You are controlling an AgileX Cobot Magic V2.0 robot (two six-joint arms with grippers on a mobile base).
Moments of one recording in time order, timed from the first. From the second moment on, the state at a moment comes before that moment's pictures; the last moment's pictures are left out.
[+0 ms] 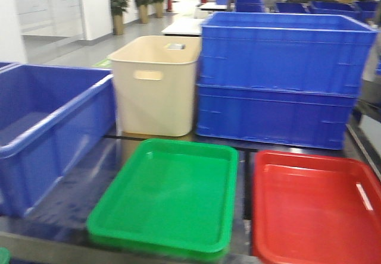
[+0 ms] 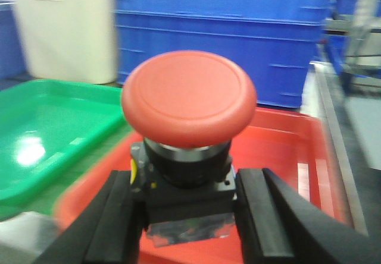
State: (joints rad) left arm -0.35 0.67 -0.32 0.31 0.15 -0.29; right arm 0.02 0.53 -0.25 -0.58 -0.12 0.51
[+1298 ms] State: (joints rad) left arm -0.35 0.67 -0.32 0.31 0.15 -0.29; right arm 0.02 0.53 -0.25 -0.58 -0.12 0.51
